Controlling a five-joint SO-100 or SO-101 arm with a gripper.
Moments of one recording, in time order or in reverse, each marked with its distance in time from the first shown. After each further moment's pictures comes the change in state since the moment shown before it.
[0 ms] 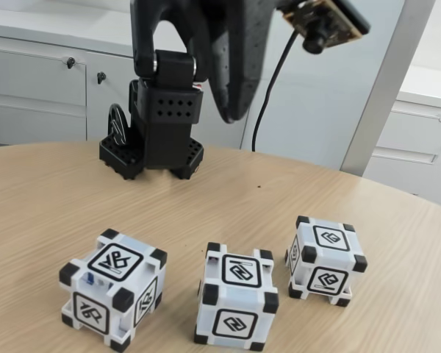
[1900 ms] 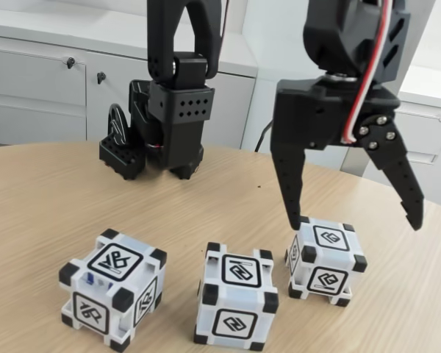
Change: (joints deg) arm -20.1 -30.4 2.2 -12.0 -32.9
